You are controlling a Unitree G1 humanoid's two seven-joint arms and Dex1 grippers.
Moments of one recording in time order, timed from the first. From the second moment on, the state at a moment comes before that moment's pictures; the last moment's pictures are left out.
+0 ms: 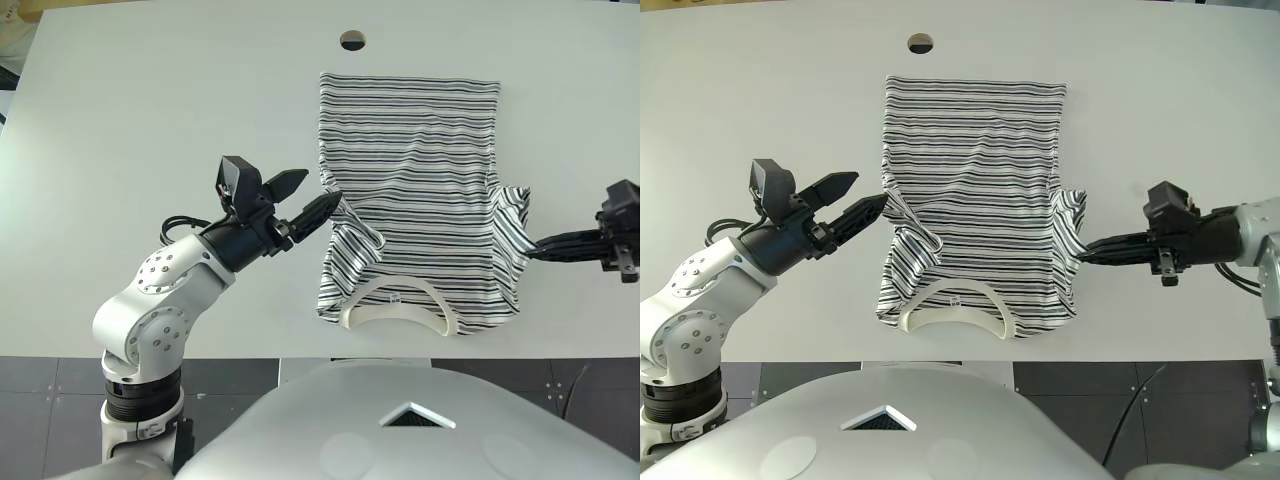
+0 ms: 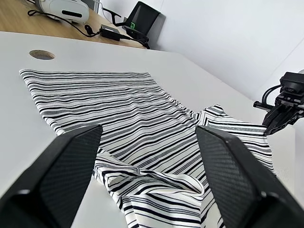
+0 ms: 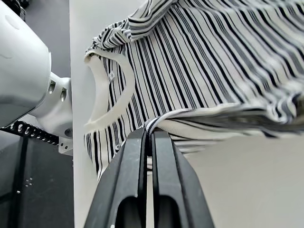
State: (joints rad) left arm 0.20 0.44 0.06 -0.67 -0.81 0.77 -0.38; right arm -0.03 -1.08 0.03 0.01 0.52 0.43 1.55
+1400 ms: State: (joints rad) left arm 0.43 1.08 -0.21 -0.27 0.50 -0.77 -0.45; right arm 0.38 -0.94 -0.11 0.20 0.35 -0.53 1.59
